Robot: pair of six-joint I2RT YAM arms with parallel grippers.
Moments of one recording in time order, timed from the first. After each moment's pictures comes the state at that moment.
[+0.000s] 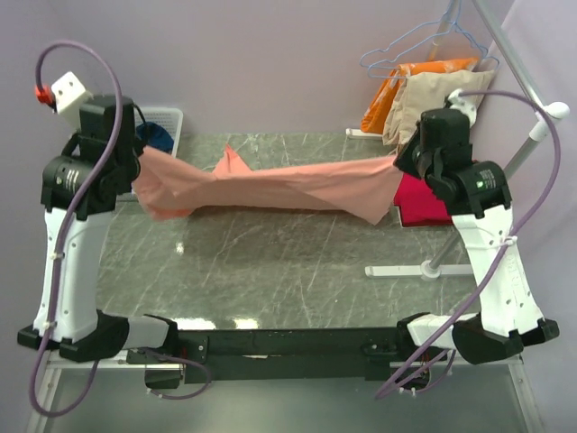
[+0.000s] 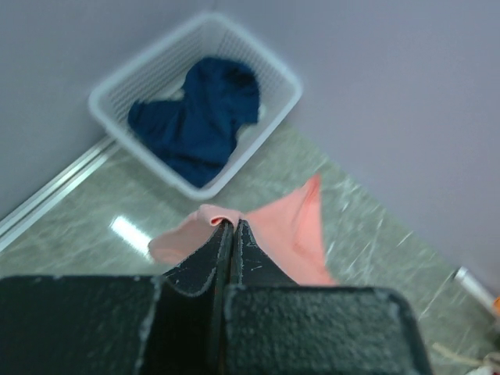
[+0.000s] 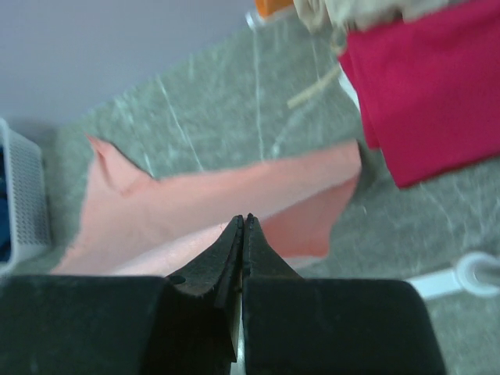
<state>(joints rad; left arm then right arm) -0.28 1.30 2.00 -1.19 -0.73 -0.71 0.32 1.26 1.78 -1.08 0.37 0.61</state>
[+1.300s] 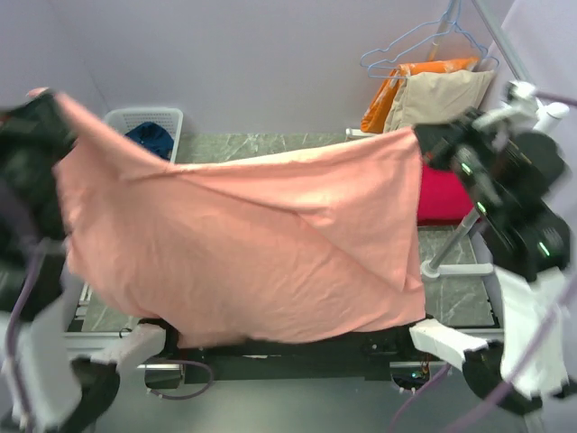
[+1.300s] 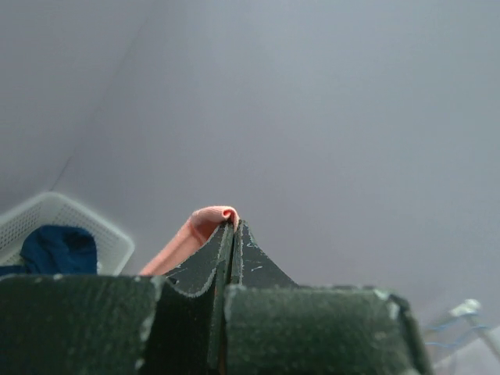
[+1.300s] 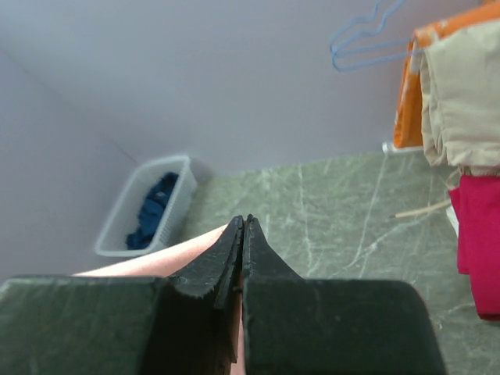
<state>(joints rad) -0.18 0.93 1.97 -0.63 -0.49 -0.55 0.30 1.02 1.88 -0.84 0.09 0.46</state>
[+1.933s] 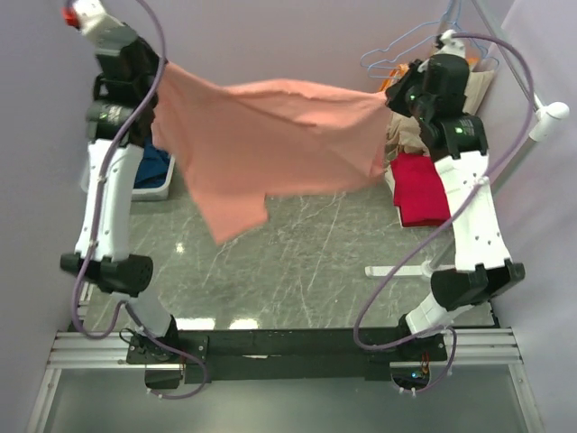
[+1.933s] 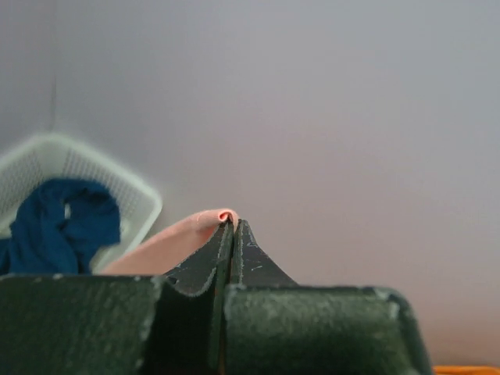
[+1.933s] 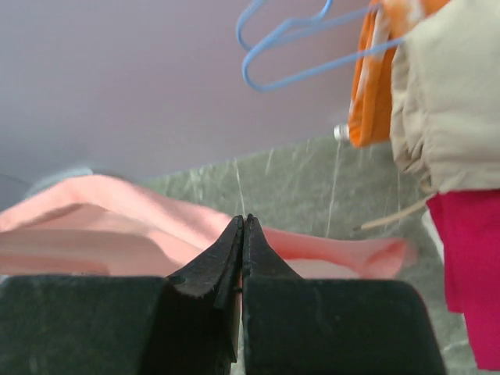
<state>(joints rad) -0.18 1.75 2.31 -0.59 -0.50 -0.53 0.18 1.62 2.07 -0.71 0.09 0.46</state>
